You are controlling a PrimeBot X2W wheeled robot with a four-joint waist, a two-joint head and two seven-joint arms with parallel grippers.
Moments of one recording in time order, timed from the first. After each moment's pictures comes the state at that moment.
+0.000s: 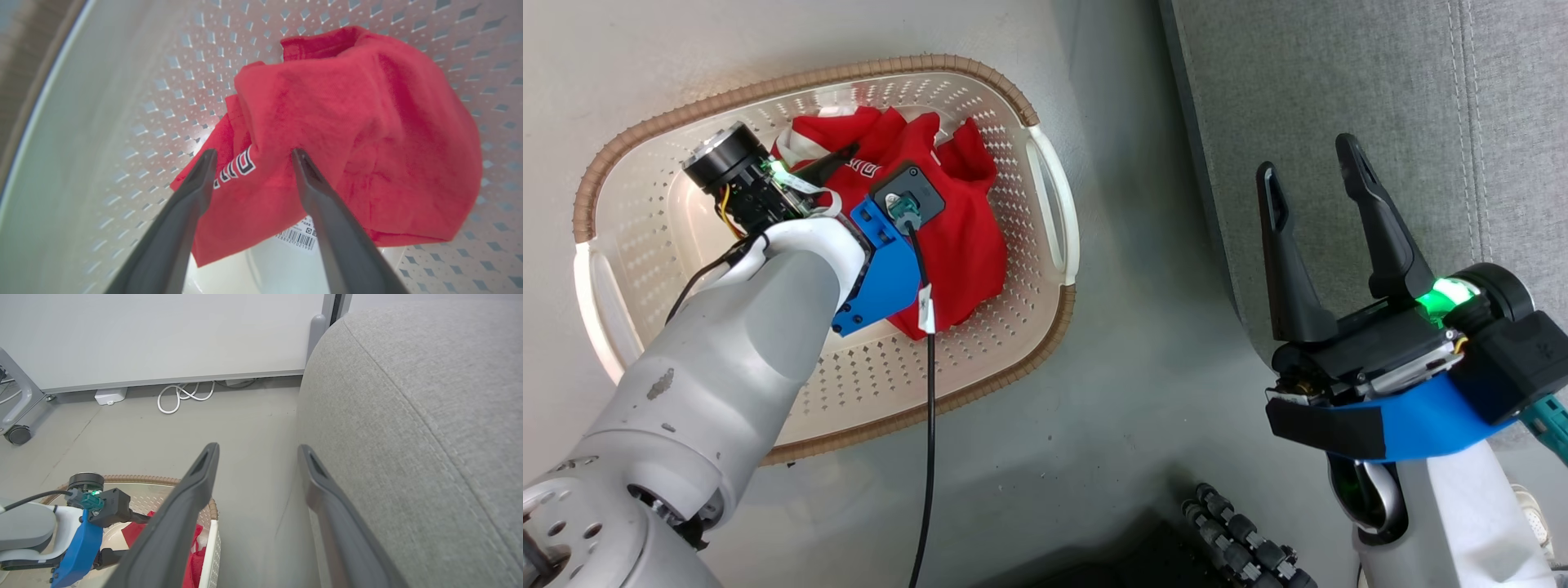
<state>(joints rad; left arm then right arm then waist) -1.14 0.16 -1.24 1.26 -0.32 -0.10 -0.05 -0.34 -0.05 0.16 -0.10 0.18 0.13 -0.26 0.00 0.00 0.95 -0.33</state>
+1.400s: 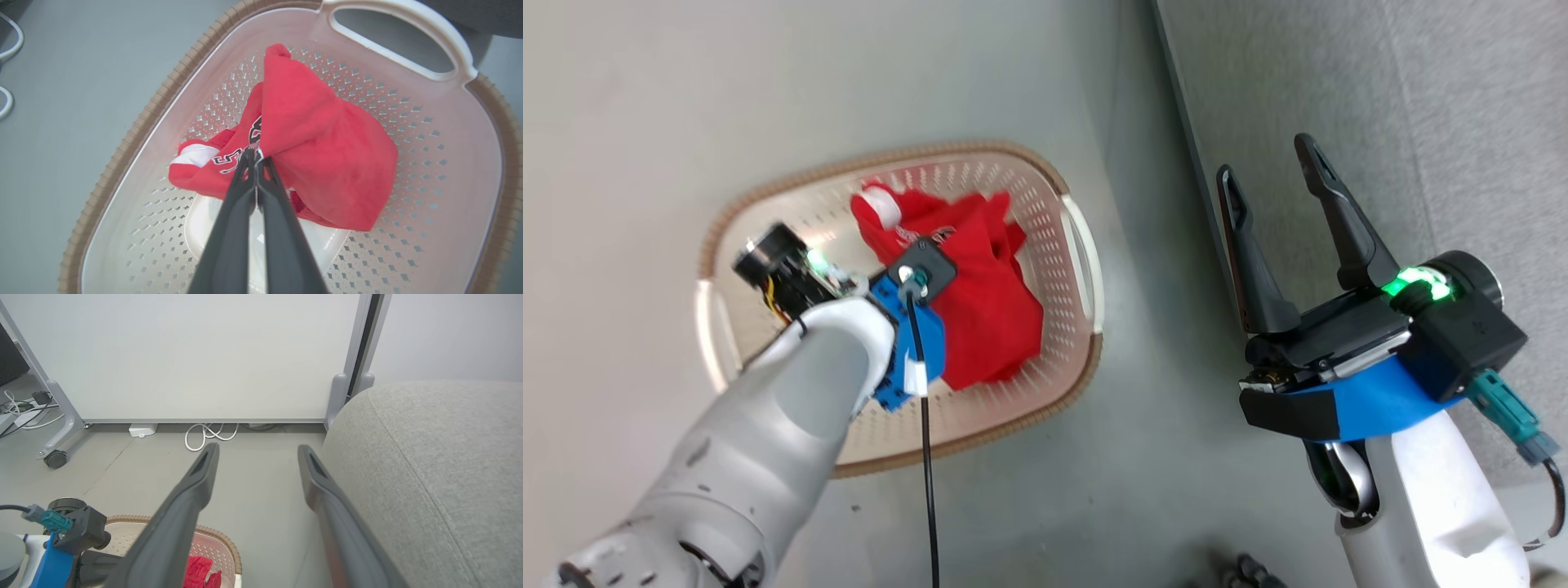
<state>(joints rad) -1.02 0.12 -1.22 1.28 -0.46 -0.13 -0.16 -0.39 -0.05 0.19 -0.01 0.12 0.13 -0.26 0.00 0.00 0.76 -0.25</state>
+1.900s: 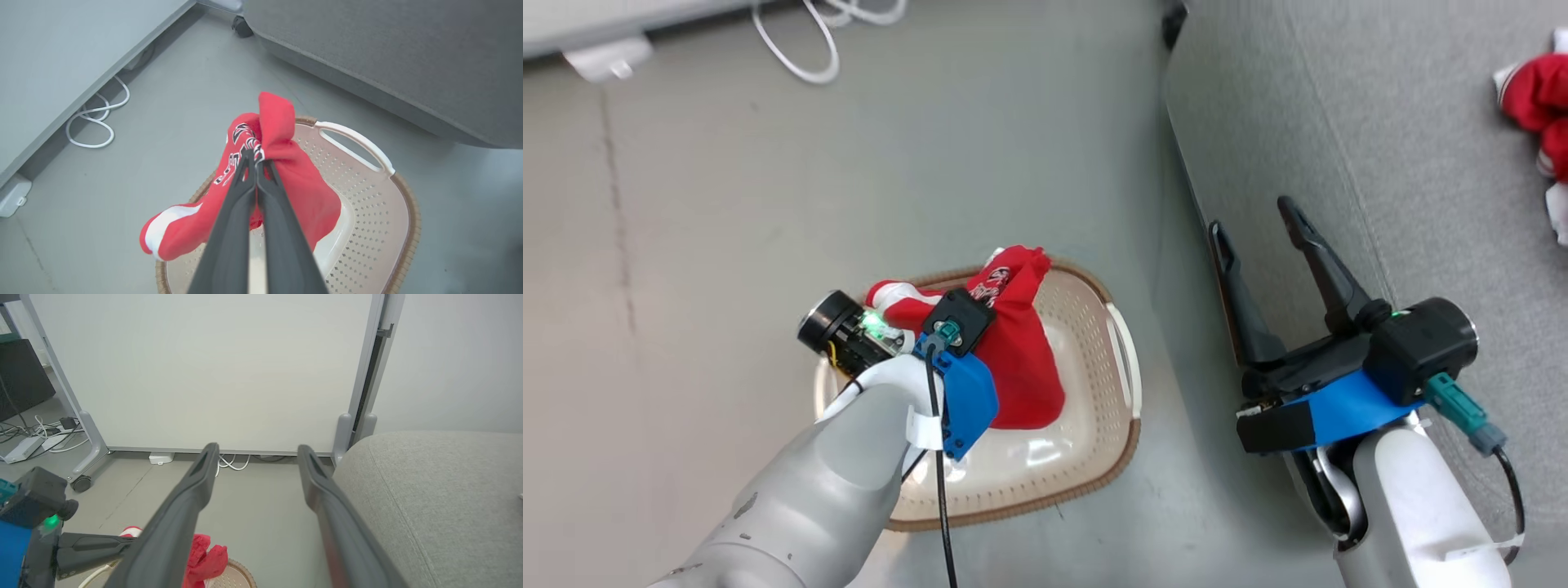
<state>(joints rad) -0.88 0.06 -1.15 1.21 -0.58 -0.13 -0.25 -0.35 -0.05 0.17 0.12 0.10 0.13 -0.22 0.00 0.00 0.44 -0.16</state>
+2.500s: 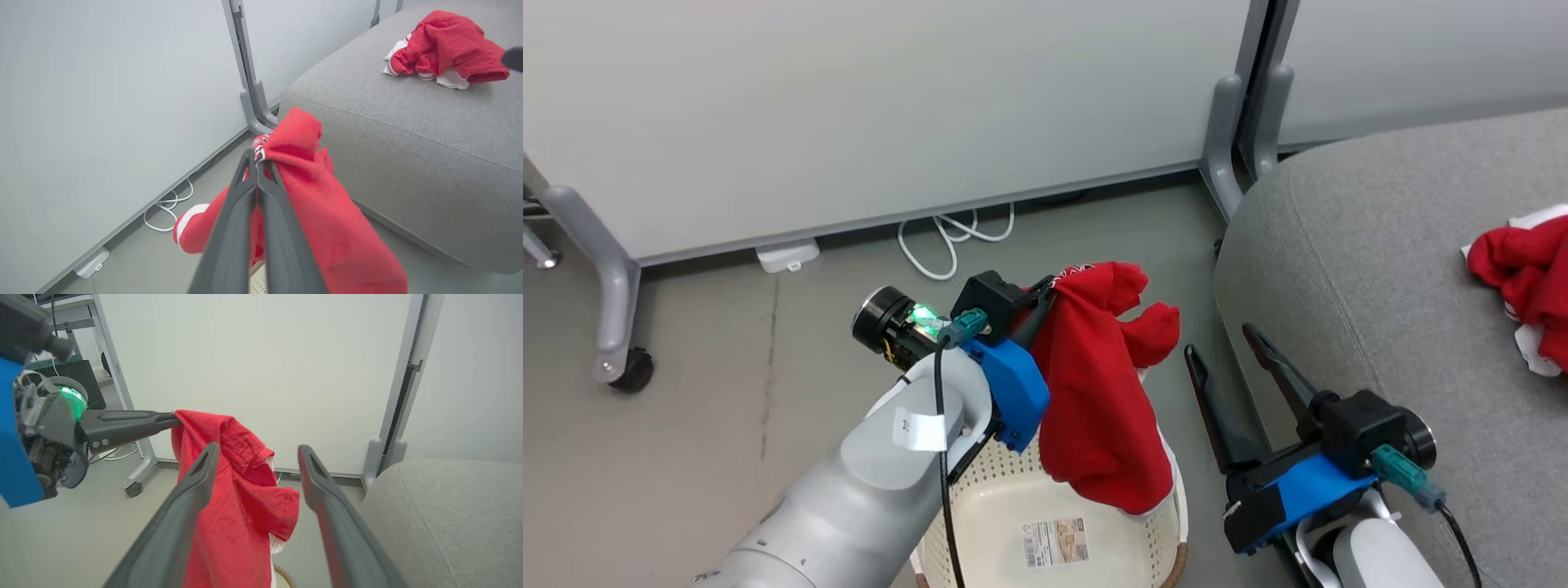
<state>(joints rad) -0.84 0.05 -1.07 1.02 -0.65 -0.13 -0.26 -0.20 -0.05 0.20 0.19 0.12 0.13 -0.16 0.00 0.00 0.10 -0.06</state>
